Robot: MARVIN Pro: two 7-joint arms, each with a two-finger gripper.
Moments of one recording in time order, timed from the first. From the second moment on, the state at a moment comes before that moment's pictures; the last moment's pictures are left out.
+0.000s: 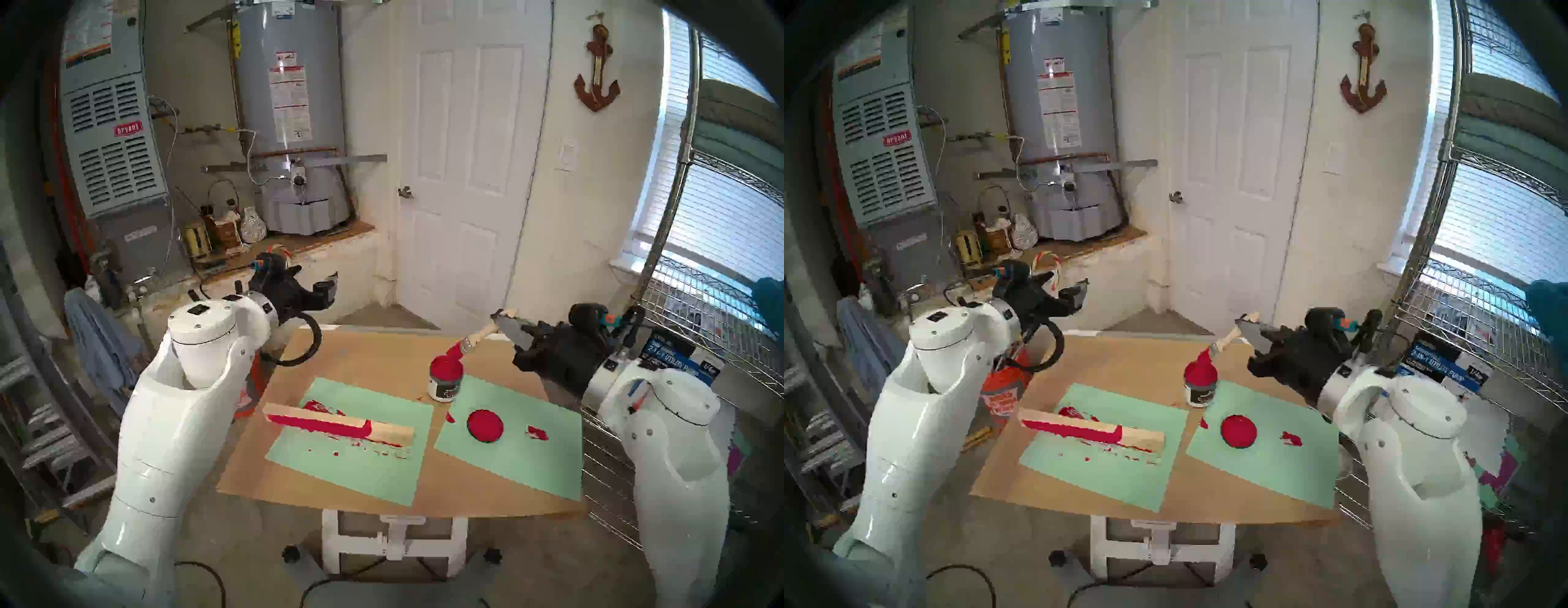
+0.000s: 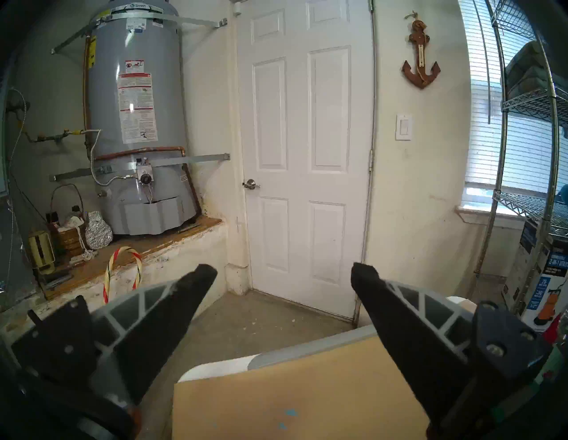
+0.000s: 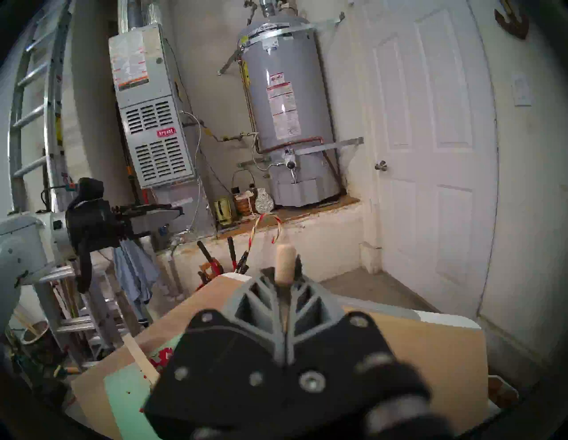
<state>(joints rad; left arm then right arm) 1.39 -1.19 -1.50 -1.91 -0.42 0.56 -0.12 -1.80 -1.20 1.69 -2.29 0.55 0.61 0.29</state>
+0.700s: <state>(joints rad) 1.39 -1.19 -1.50 -1.91 -0.42 0.56 -0.12 -1.65 -1.20 1.57 -2.18 0.44 0.61 0.22</state>
